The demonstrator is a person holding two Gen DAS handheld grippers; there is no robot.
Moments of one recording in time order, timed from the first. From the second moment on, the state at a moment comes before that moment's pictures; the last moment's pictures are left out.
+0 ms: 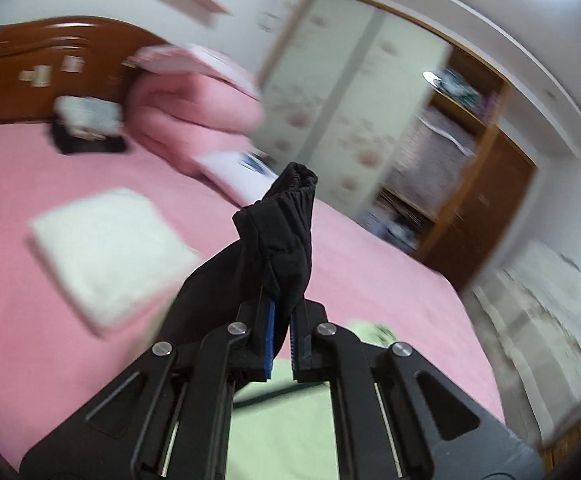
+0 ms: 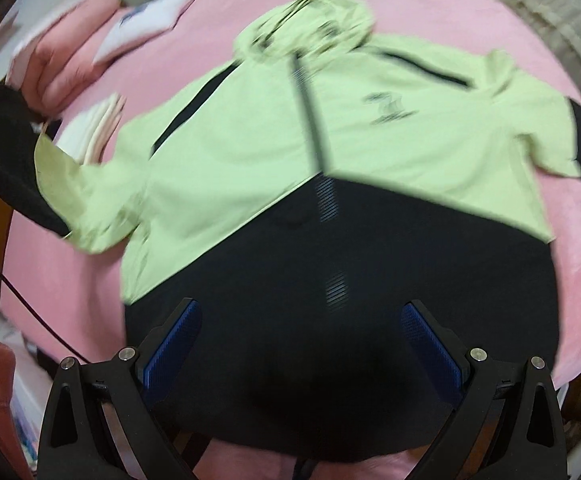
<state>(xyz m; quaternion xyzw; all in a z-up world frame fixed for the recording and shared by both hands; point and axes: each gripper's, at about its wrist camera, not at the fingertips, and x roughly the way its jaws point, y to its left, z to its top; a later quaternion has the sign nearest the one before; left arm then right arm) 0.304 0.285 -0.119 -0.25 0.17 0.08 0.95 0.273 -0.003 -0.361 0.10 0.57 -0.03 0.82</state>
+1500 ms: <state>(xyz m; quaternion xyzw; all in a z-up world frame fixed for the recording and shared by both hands) 0.310 0.178 -0.358 -0.08 0.55 0.24 0.79 0.486 -0.216 -0.410 0.19 0.46 -0.03 0.86</state>
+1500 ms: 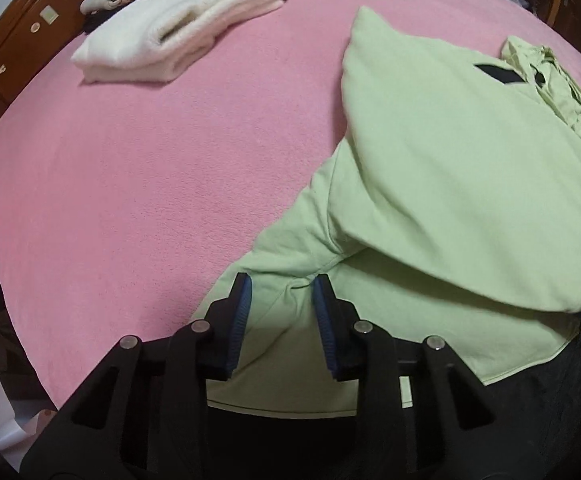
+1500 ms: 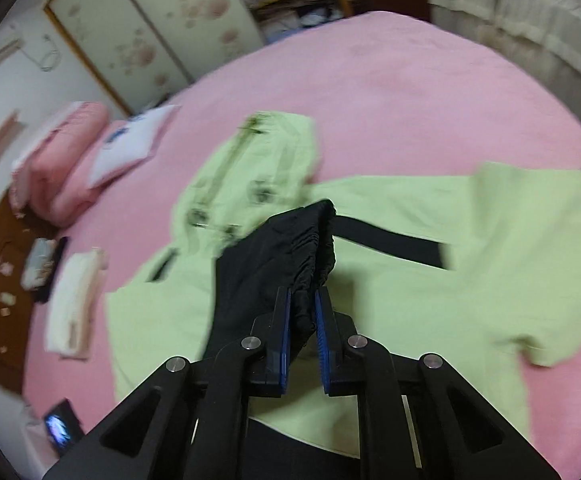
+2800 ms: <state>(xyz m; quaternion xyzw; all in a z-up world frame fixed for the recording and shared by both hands) 0.363 0.240 -0.352 -0.11 0.59 0.19 0.78 0.486 -0.306 -0.546 0.24 0.50 -0.14 0.82</state>
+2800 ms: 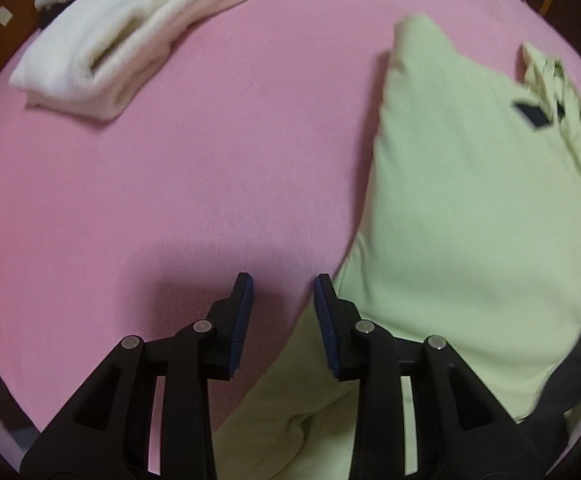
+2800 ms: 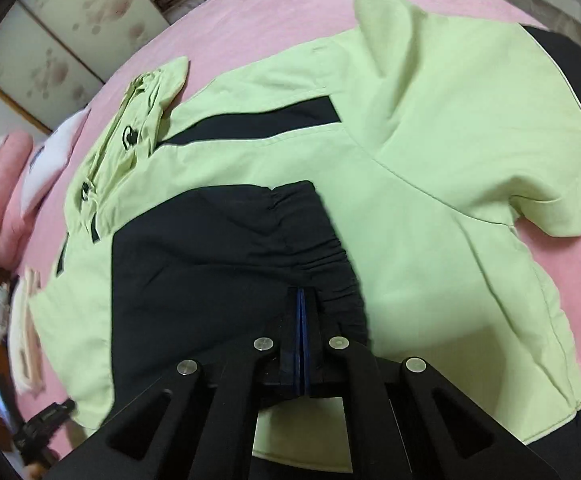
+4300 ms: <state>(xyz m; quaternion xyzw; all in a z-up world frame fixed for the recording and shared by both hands) 0.369 0.167 -0.318 -0.04 0.53 0.02 0.85 0.445 -0.210 -0.517 0.25 0.43 -0.14 0.85</state>
